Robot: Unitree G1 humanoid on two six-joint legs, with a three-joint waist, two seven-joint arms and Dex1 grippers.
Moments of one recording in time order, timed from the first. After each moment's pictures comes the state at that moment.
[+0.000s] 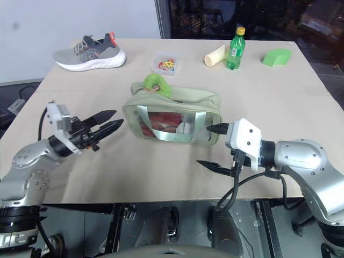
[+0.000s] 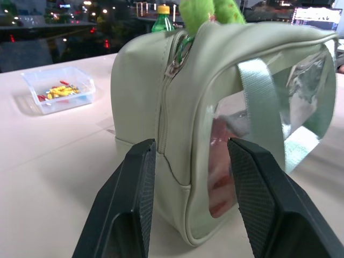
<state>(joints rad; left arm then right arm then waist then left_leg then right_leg) -0.17 0.73 0.23 -0.04 -0.66 0.20 -0.94 -0.22 -0.77 -0.05 -0.77 0.51 0.66 0.87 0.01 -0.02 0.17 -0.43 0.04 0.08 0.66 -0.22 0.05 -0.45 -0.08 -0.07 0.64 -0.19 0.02</state>
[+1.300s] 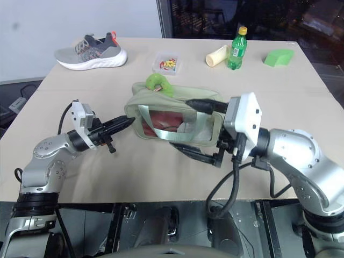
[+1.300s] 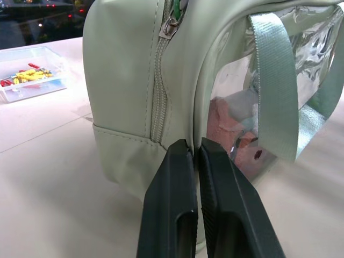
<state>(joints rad) -0.28 0.66 0.19 0.06 -0.54 0.20 -1.03 -0.49 -0.64 -0.01 -0.76 0.78 0.67 0.66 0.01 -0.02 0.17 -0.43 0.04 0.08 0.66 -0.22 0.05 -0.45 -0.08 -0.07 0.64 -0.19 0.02</state>
